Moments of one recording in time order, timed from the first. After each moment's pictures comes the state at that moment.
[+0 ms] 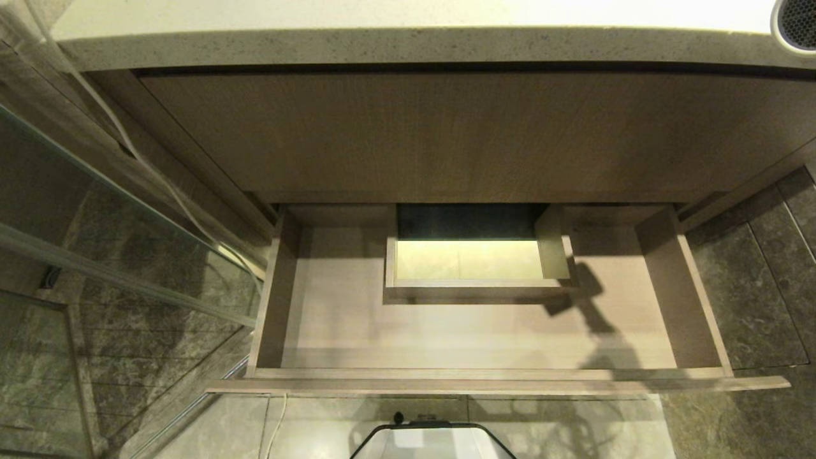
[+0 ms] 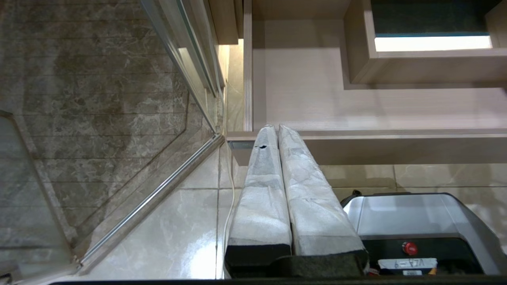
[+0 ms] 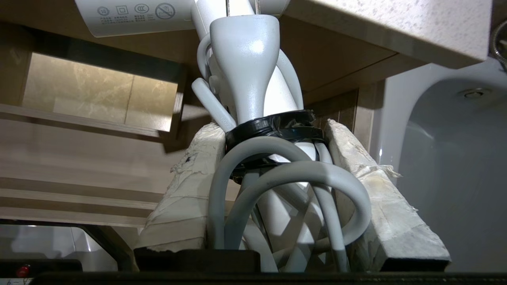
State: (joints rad) left arm 0.00 0.00 0.00 0.00 0.00 0.00; right arm -0.61 1.14 -1.81 0.80 0.47 -0.41
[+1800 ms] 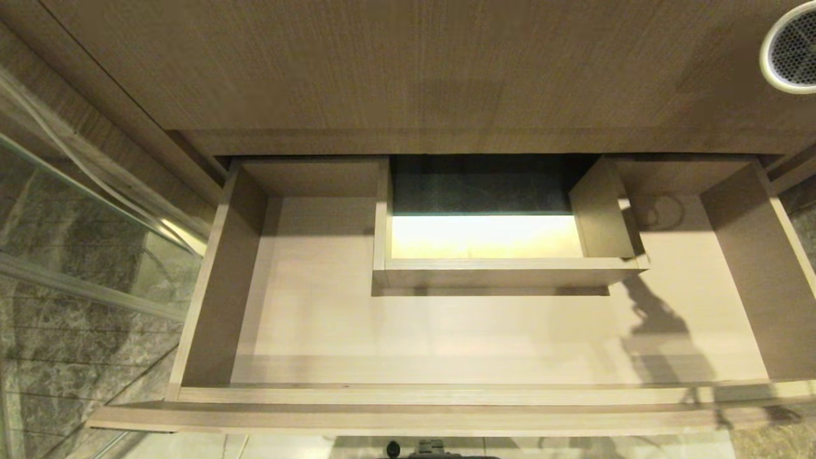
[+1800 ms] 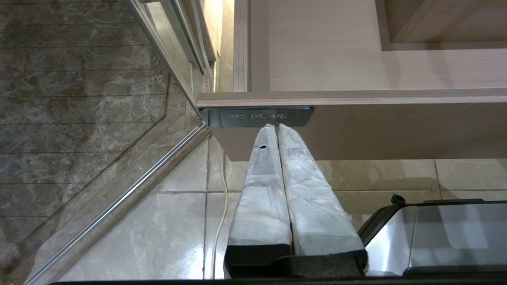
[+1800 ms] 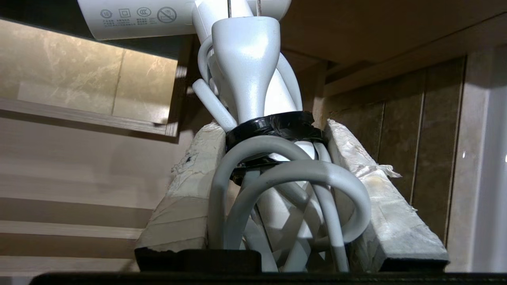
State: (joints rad) left arm 0.00 0.00 0.00 0.00 0.00 0.00; right arm -0.61 1.07 -1.66 0.75 0.47 -0.41
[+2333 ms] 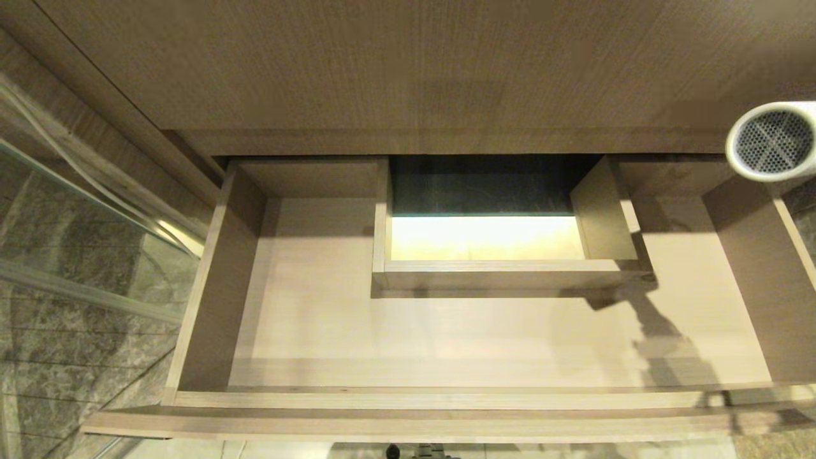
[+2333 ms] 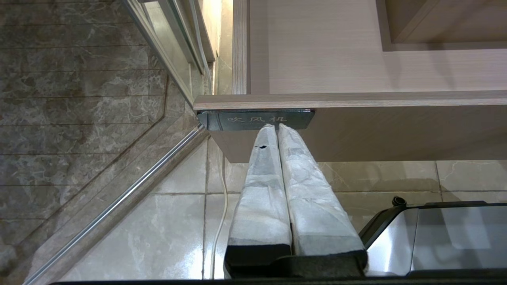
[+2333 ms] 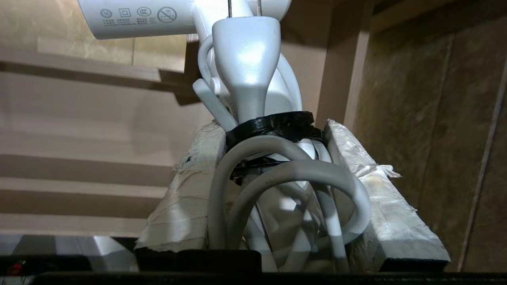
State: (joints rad) left arm 0.00 0.00 0.00 0.00 0.00 0.00; right arm -0.61 1.04 -1.43 0.76 0.47 -0.42
